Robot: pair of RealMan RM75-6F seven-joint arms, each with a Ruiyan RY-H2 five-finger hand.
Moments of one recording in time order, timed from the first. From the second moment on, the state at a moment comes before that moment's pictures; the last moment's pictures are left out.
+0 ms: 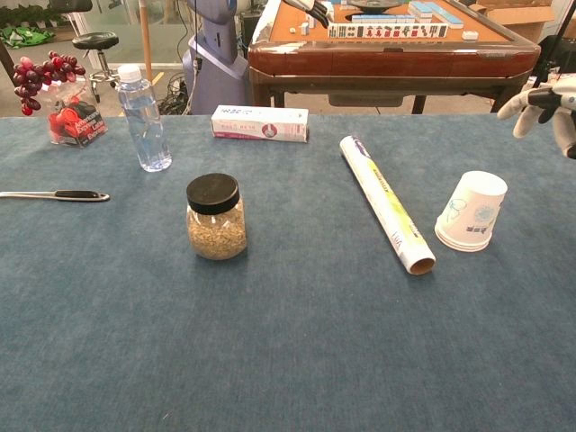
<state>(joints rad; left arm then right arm) -0.10 -1.10 -0.02 -1.61 1.45 1.42 0.07 0.55 -1.25 0.21 -1.59 -1.06 0.94 -0.50</state>
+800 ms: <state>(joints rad) -0.10 -1.10 -0.01 -1.61 1.46 1.41 0.06 0.69 -1.33 0.18 -1.51 -1.03 0.79 -0.37</state>
